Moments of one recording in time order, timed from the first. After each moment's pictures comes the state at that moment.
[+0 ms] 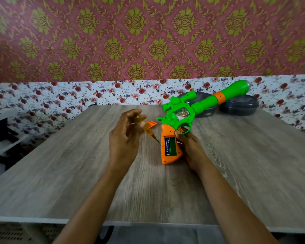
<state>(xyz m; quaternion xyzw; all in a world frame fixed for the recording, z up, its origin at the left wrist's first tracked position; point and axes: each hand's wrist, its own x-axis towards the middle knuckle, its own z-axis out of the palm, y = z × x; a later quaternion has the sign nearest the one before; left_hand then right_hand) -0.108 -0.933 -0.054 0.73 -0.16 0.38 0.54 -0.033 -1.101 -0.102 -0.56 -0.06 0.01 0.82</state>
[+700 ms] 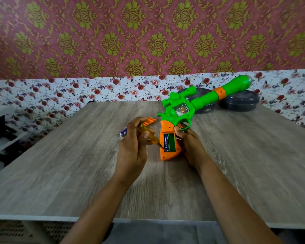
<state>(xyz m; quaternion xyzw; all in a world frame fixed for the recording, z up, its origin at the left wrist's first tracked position) -0.115 -0.946 -0.079 0.75 -0.24 0.42 0.45 -0.028 -1.103 -0.106 -0.58 -0.05 0.01 0.81</state>
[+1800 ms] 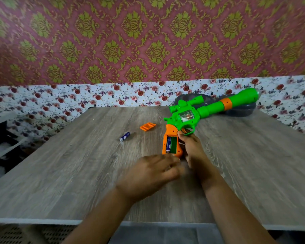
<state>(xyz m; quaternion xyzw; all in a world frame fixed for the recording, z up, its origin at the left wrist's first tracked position) -0.130 -0.953 -0.085 0.77 -0.49 0.42 0.03 -0.025 -1.102 -0.103 -0.56 0.02 -0.04 0.83</state>
